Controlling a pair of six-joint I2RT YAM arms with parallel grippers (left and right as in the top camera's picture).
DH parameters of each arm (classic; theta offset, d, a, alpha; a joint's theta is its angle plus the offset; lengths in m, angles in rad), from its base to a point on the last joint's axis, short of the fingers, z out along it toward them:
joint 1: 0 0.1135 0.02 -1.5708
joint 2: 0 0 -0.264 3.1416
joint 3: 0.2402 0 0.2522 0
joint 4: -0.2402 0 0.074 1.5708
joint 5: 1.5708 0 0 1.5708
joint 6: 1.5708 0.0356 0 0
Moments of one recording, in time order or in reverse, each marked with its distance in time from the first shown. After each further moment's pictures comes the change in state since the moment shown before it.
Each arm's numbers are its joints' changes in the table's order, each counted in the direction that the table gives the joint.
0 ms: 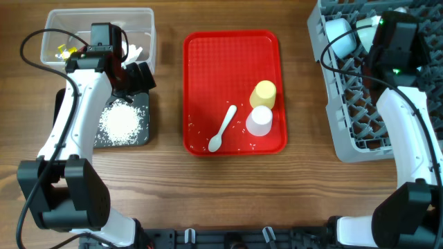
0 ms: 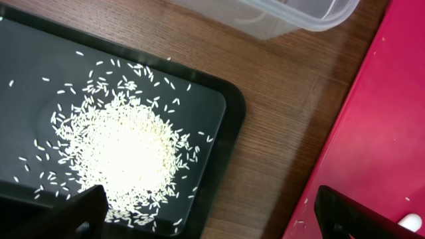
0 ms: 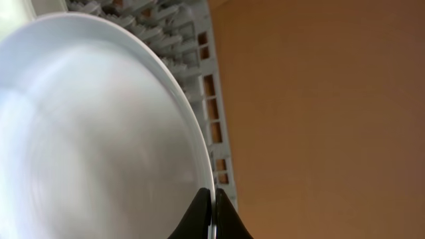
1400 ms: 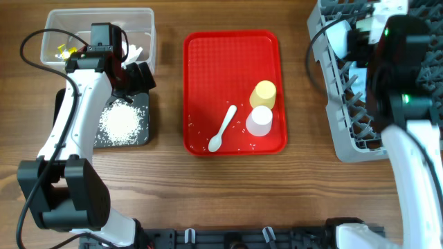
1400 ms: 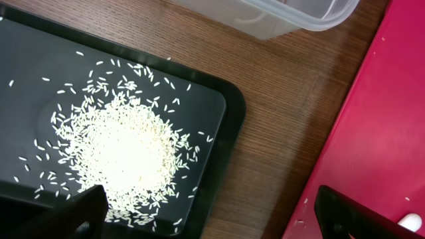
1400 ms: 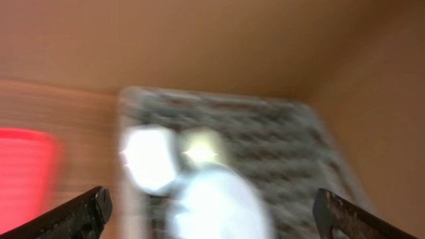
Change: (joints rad) left arm 0.000 0.000 0.000 0.000 0.000 0.000; right arm 0.147 -0.288 0.024 -0.159 -0.539 0.501
